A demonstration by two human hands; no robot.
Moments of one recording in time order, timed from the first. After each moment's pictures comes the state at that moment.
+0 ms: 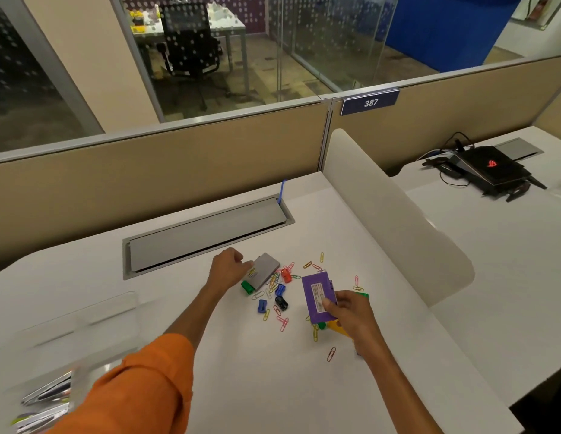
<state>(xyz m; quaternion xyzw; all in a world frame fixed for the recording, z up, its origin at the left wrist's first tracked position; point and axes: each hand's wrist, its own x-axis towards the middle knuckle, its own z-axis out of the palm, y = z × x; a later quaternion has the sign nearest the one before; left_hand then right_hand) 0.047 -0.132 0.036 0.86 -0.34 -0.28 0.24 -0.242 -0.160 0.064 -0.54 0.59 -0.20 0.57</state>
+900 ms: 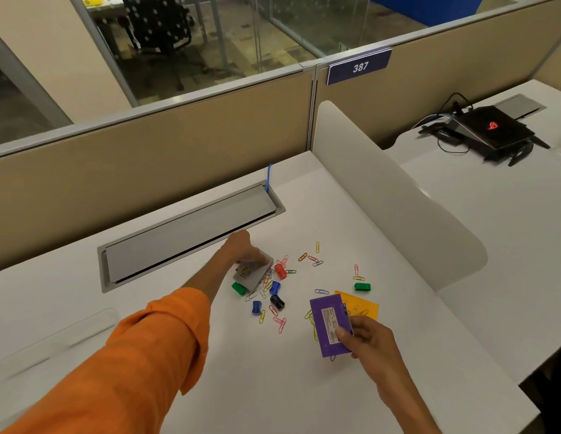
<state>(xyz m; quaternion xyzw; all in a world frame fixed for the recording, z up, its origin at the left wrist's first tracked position) 0.044 -0.224 0.029 0.84 -0.40 -0.37 0.00 -0.281 -0.124 0.046 -0.48 0.60 -0.22 0.60</state>
